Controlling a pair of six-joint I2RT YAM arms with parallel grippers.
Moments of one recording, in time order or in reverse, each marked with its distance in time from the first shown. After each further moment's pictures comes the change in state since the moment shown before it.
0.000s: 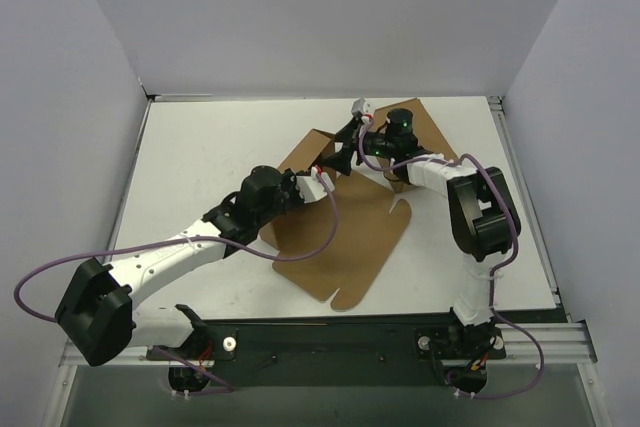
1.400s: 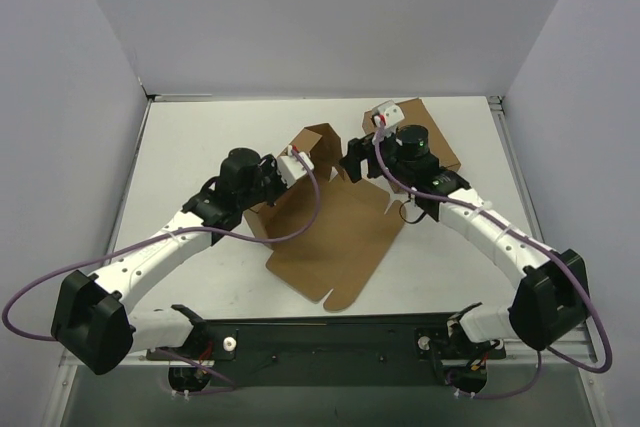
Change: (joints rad) left arm 0.158 -0.040 0.080 -0.162 0.218 -0.133; right arm 0.175 -0.633 -0.247 -0.455 0.732 0.195
